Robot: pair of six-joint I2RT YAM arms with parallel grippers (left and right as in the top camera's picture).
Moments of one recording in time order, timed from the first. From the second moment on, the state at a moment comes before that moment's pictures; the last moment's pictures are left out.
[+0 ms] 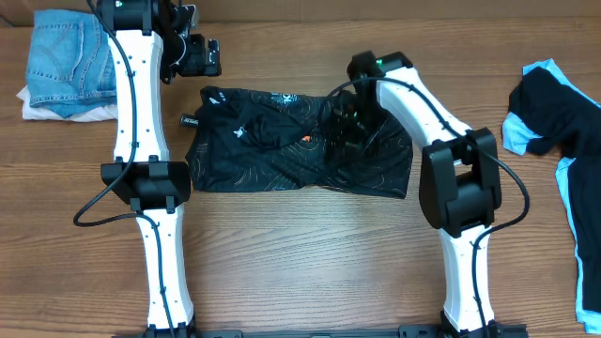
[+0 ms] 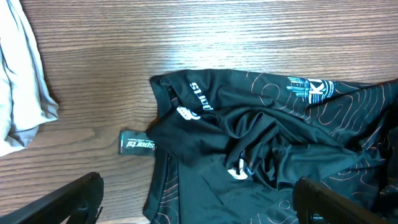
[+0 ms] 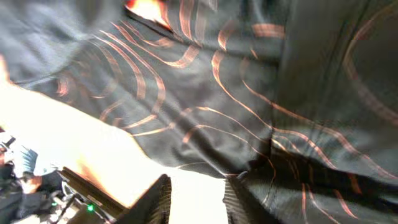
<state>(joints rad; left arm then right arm) 0.02 2.63 3.02 -1.69 0.17 0.00 0.31 2.34 1.96 -1.32 -0.56 0.18</state>
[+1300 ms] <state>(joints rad) 0.02 2.63 3.02 -1.69 0.17 0.00 0.36 2.33 2.02 -0.90 -0.06 0.60</state>
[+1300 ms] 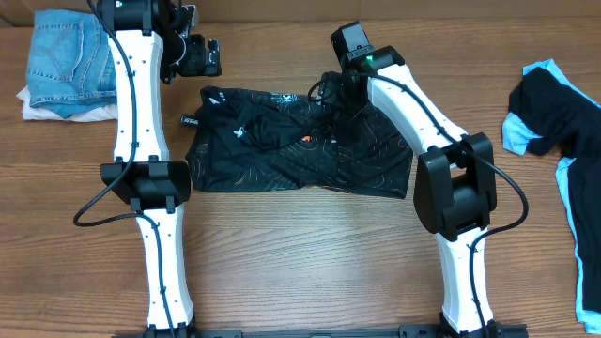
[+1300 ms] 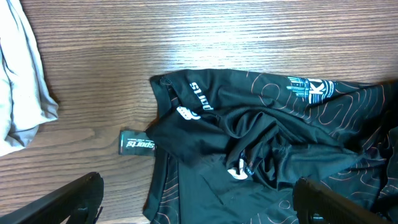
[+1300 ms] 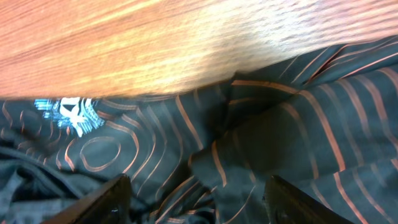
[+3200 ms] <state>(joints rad) 0.02 2.63 2.99 -1.69 0.17 0.00 0.26 2.38 2.16 -0.98 -0.19 0.65</state>
